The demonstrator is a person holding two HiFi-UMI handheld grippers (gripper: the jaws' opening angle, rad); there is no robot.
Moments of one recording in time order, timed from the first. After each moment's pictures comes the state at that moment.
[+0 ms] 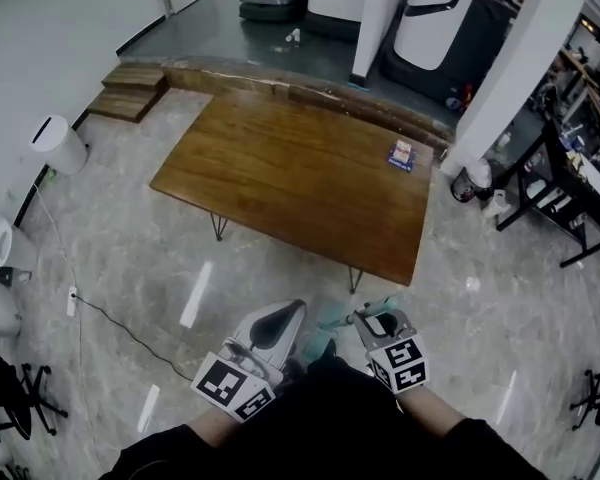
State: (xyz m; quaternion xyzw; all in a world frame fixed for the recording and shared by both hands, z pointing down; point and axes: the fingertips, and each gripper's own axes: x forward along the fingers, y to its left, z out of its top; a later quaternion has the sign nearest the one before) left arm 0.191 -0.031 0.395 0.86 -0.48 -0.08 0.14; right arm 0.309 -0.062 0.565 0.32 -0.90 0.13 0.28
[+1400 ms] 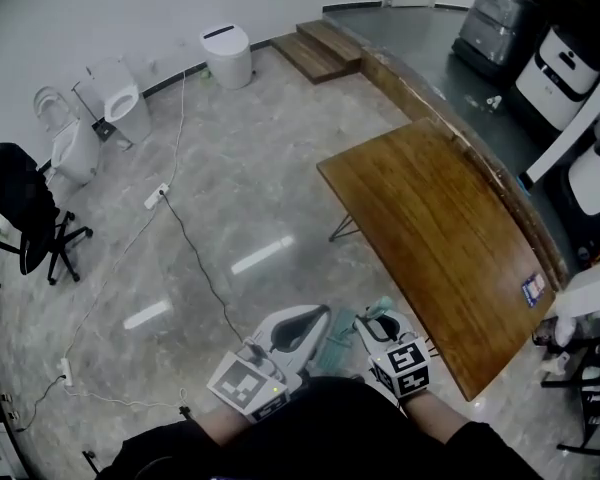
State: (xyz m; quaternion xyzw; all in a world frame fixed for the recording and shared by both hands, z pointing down) left arm -0.058 0.009 0.385 0.70 -0.70 -0.10 0.10; right arm -0.011 -0.056 0.560 0.00 -0.95 0.05 0.30
